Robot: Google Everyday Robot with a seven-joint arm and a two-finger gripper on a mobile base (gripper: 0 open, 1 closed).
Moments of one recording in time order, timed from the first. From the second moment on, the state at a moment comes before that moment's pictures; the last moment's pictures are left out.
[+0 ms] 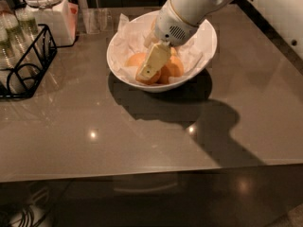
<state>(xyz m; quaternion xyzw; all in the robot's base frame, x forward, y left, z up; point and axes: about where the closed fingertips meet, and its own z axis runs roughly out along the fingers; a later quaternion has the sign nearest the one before) 0.581 -0.005 0.930 -0.64 0.71 0.15 0.26</state>
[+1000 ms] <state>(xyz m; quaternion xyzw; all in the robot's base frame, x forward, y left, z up) 0.582 0.003 0.902 -0.64 0.71 0.18 0.23</state>
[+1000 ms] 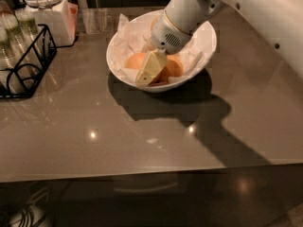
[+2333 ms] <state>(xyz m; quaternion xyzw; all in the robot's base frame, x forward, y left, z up) 0.574 -0.015 0.912 -0.61 0.72 0.18 0.26</state>
